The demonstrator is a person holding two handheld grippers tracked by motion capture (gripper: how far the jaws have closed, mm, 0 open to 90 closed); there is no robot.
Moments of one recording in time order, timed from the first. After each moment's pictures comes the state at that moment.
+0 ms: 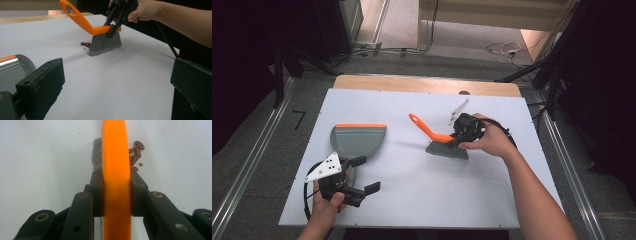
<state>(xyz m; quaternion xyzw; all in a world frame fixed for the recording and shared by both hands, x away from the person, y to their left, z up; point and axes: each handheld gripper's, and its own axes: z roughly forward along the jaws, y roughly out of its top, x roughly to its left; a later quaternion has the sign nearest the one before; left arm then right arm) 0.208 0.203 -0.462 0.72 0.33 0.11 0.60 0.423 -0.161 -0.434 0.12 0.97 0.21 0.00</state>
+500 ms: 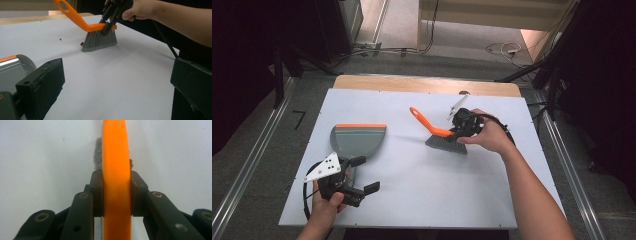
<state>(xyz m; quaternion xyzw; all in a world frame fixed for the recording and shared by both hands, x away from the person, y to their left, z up) 0.208 0.203 -0.462 0.72 0.33 0.11 0.60 0.439 -0.159 -0.432 0.13 0.97 0.21 0.03</state>
